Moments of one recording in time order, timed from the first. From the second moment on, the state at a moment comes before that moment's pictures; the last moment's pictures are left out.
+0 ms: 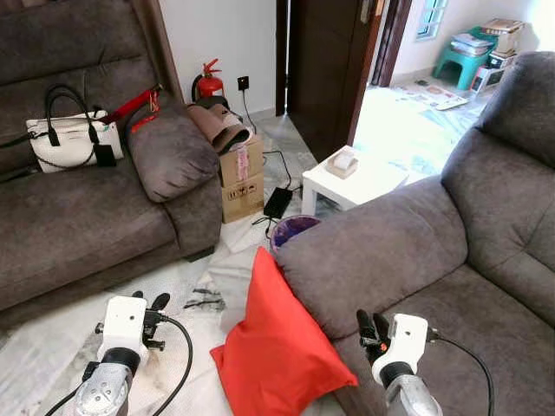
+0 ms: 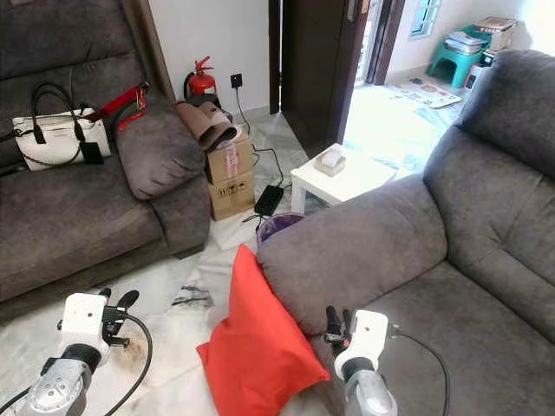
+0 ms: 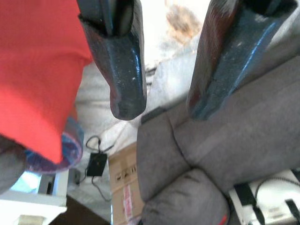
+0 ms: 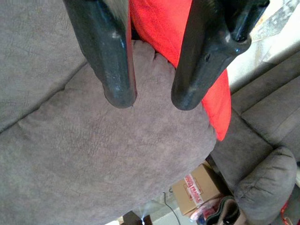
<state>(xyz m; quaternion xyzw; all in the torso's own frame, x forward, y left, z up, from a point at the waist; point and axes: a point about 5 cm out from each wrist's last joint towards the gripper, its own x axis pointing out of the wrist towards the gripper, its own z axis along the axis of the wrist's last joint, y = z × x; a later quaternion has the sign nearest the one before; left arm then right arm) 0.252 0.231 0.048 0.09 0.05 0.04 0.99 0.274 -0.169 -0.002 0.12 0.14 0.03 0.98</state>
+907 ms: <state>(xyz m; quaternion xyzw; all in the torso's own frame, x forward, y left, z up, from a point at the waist) 0.243 0.232 0.038 0.09 0.07 0.05 0.99 0.282 -0.166 0.005 0.11 0.13 0.04 0.98</state>
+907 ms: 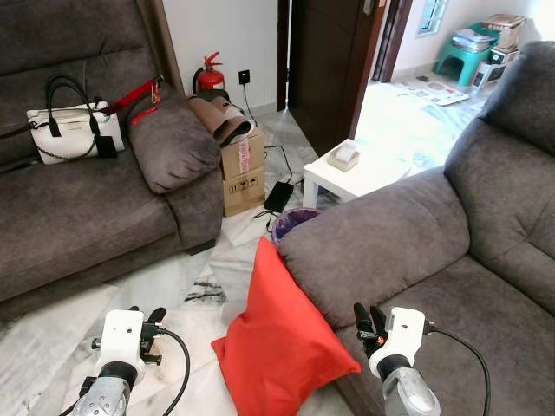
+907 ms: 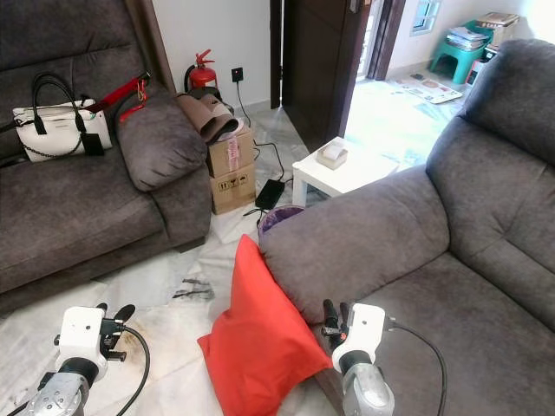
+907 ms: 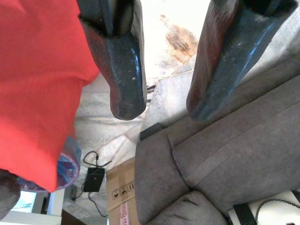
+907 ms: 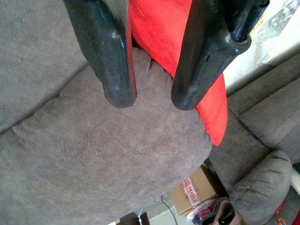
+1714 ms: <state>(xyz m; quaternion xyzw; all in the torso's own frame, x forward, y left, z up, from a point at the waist) 0.243 0.228 0.036 0.08 0.08 0.05 0.99 0.281 -0.165 0.002 0.11 0.14 0.04 0.98</state>
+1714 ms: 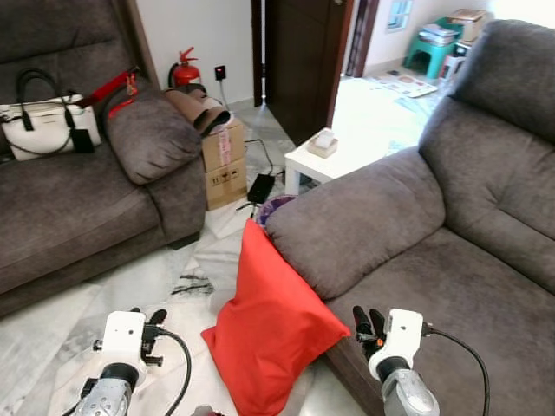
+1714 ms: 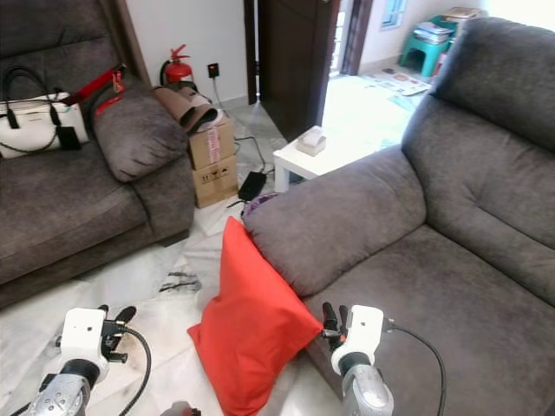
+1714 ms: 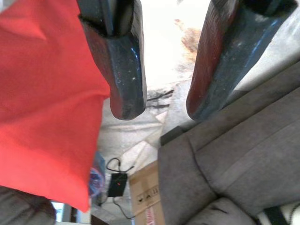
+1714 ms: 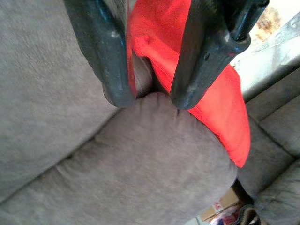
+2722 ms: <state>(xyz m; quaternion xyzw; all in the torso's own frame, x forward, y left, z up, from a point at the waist) 0.232 0.227 0.022 0.08 0.11 0.05 0.99 0.282 -0.163 0.003 0.10 0.14 0.04 0.98</state>
